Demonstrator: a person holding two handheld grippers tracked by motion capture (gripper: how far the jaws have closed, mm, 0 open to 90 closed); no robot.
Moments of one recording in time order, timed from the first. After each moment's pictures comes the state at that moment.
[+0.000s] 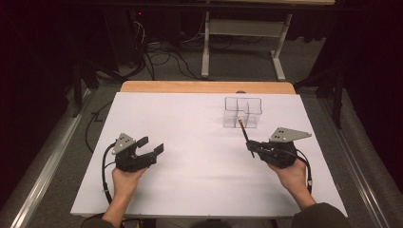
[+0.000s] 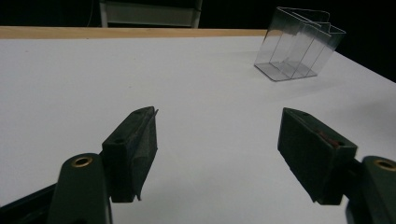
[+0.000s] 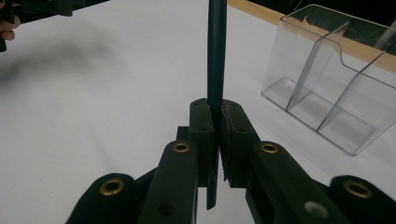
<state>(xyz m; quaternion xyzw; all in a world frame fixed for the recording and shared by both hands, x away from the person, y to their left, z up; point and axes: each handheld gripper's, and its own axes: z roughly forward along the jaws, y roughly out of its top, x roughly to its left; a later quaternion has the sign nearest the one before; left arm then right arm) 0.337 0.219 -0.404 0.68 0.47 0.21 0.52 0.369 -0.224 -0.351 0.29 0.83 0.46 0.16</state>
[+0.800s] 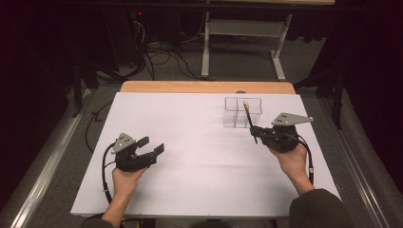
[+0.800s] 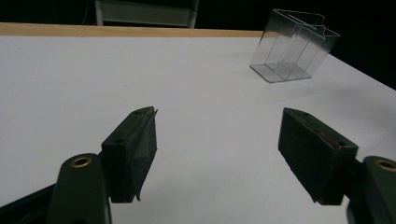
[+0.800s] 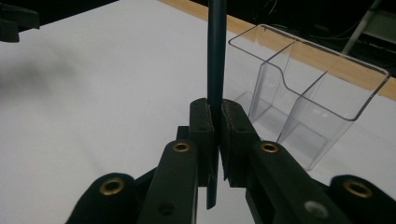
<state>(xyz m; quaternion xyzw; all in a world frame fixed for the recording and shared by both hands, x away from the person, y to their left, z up) 0.338 0.219 -0.403 0.67 0.47 0.20 0.53 0.403 -0.229 -0.337 0.32 0.81 0.45 0.19</state>
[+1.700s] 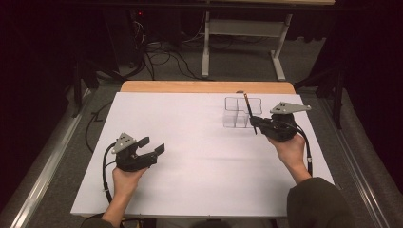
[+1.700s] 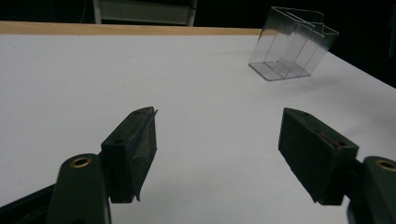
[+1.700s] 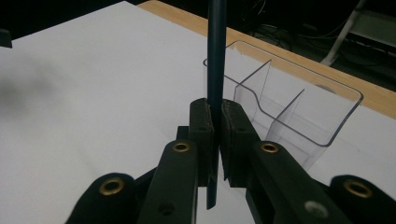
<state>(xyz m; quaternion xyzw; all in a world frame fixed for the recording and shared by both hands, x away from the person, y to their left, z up) 0.338 0.218 -0.403 0.68 0.47 0.20 0.53 0.428 -0.225 -0.326 0.34 0.80 0.45 0.19</state>
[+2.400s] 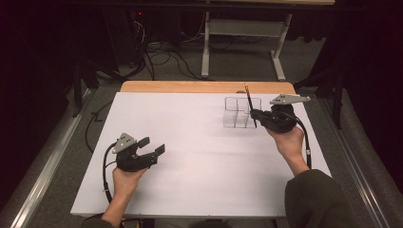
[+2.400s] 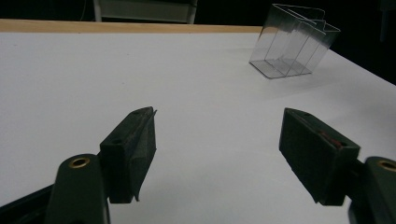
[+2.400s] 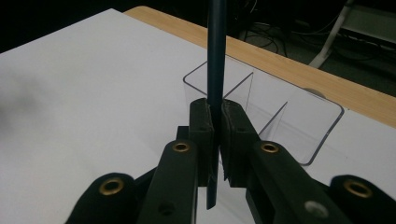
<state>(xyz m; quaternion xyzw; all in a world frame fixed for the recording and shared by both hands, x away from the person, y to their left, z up) 0.338 0.217 -0.403 0.68 0.47 0.20 0.53 0.448 -0.223 -0.317 0.36 0.80 0.44 0.19</state>
